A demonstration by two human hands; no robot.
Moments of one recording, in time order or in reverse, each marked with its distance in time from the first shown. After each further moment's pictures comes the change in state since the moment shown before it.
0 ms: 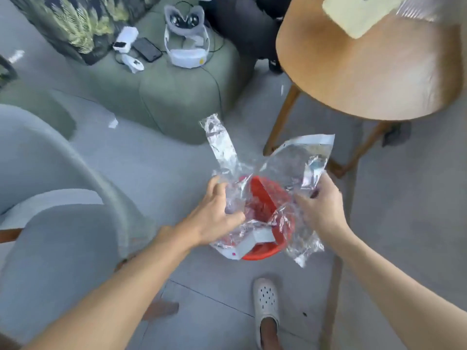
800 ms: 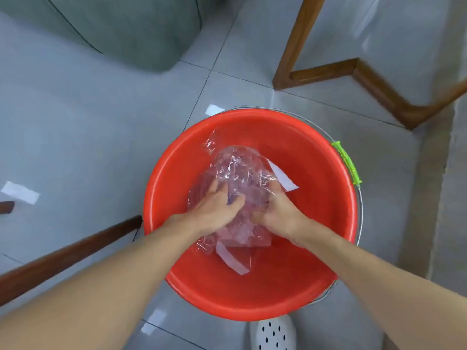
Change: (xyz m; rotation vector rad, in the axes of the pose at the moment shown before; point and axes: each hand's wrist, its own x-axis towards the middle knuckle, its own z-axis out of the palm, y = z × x) left_hand 0.285 -0.239 0.300 0.000 -0.259 -0.297; right_hand 0.155 0.343 0.255 0.271 -0.655 0.170
